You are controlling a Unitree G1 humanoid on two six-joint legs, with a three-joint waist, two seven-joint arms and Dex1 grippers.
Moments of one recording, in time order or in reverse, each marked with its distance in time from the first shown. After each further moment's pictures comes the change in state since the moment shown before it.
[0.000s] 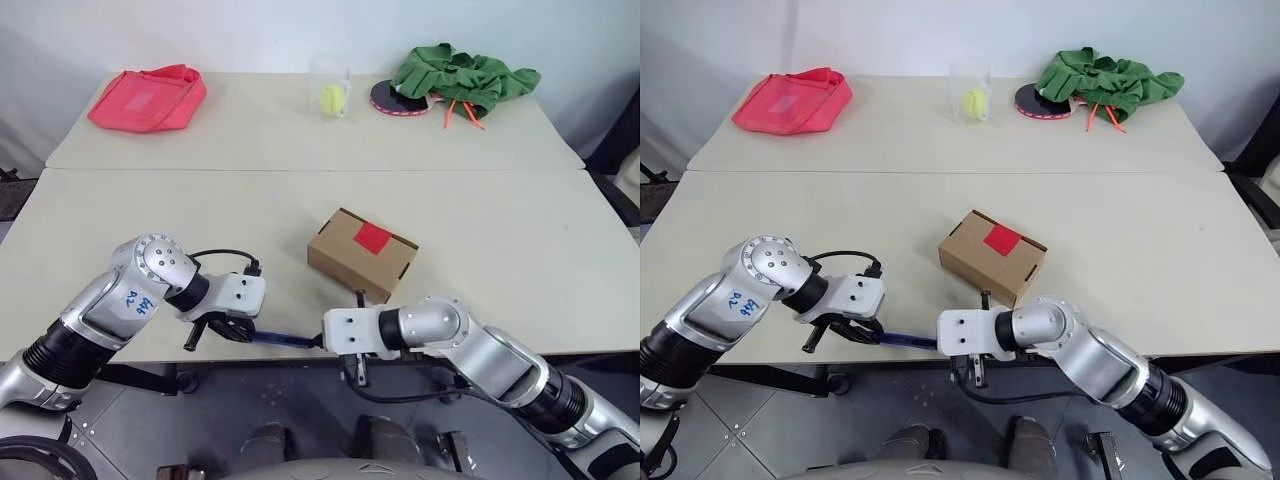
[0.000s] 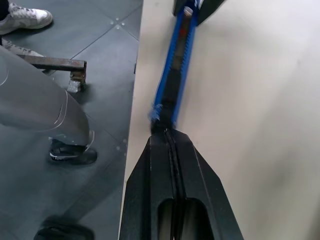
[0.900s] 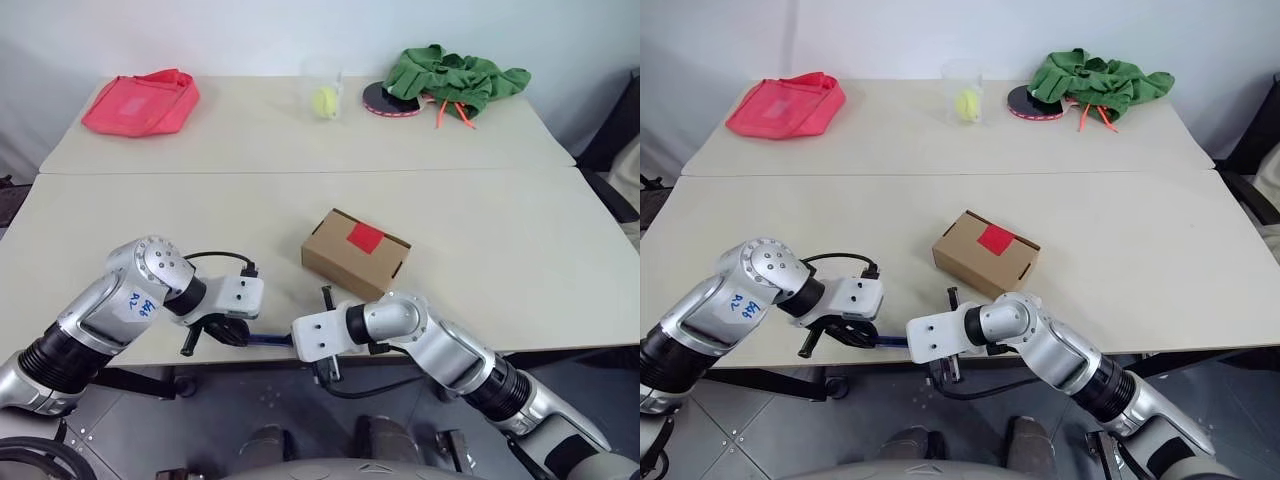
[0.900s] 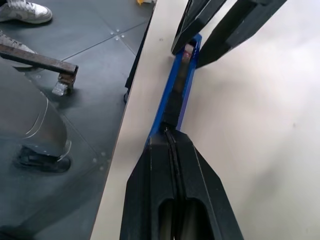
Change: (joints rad) left arm 0.011 0.022 -0.009 -0.052 0.021 0.132 -0.008; right arm -0.053 0.210 0.043 0.228 -0.205 -0.229 0.082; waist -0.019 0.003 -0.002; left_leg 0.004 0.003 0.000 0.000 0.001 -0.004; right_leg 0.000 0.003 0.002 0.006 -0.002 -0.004
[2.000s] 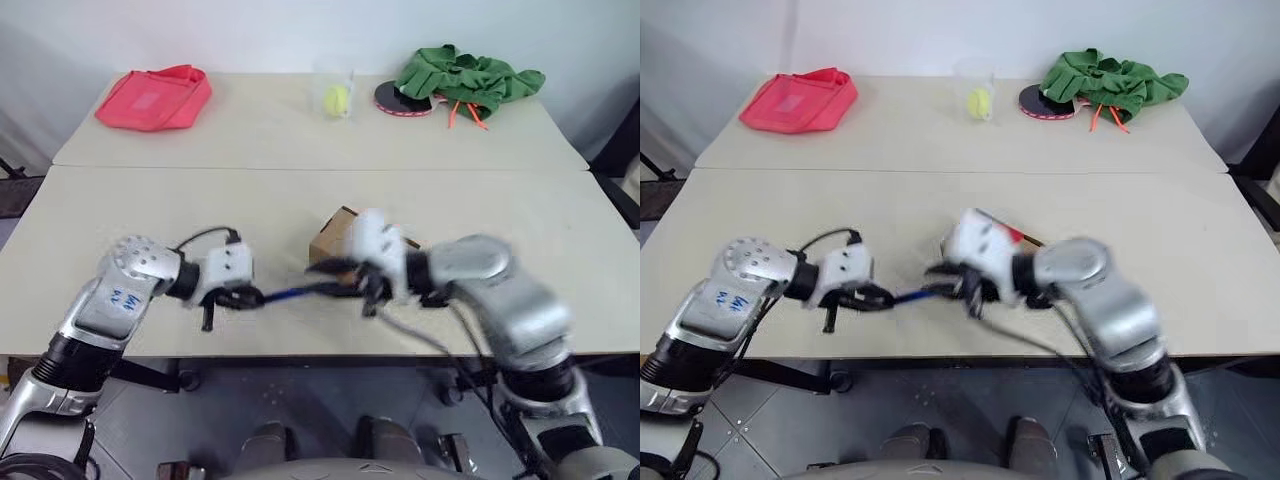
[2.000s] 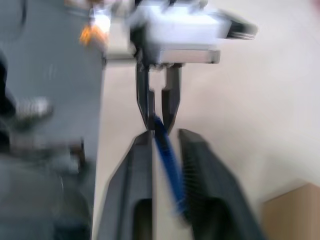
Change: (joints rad) left arm 0.063 -0.154 0.296 0.185 -0.117 -0.212 0.238; right arm -0.112 -0.007 -0.624 -0.307 0.435 0.699 0.068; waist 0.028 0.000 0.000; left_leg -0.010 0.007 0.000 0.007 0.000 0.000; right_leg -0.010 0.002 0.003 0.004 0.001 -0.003
